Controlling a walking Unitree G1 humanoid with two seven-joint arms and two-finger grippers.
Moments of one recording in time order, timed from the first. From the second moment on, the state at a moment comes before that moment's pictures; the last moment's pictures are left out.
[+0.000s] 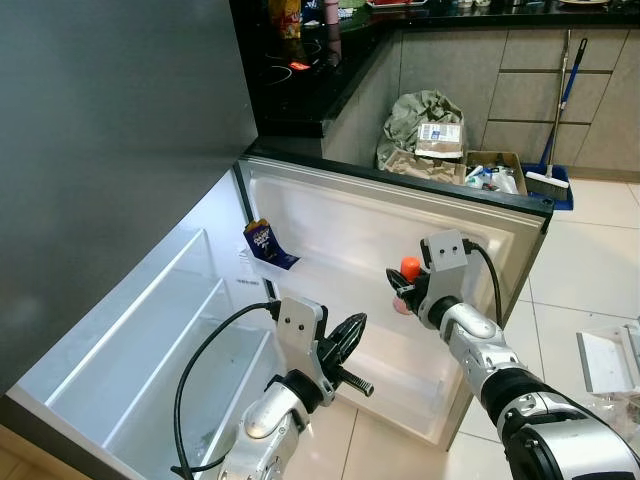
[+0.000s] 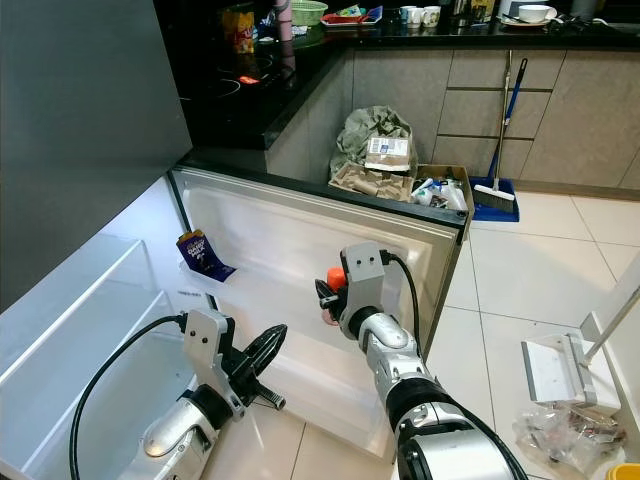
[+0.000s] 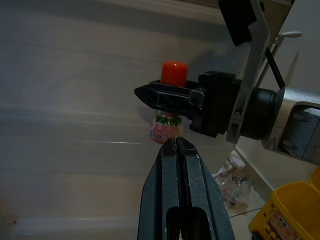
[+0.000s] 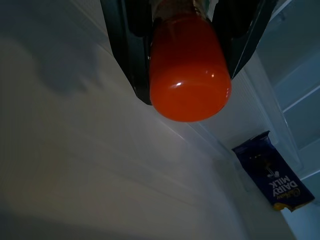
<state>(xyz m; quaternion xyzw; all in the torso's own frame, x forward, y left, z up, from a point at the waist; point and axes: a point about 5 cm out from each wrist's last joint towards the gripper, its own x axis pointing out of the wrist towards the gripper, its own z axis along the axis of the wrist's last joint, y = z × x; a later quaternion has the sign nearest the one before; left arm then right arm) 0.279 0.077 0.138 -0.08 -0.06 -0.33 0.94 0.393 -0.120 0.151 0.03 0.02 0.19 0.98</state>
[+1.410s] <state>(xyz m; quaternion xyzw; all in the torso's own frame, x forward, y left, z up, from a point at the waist) 0.279 0.077 0.139 -0.08 -0.06 -0.33 0.94 0.402 -0.130 0.178 0.10 -0.03 0.16 0.98</state>
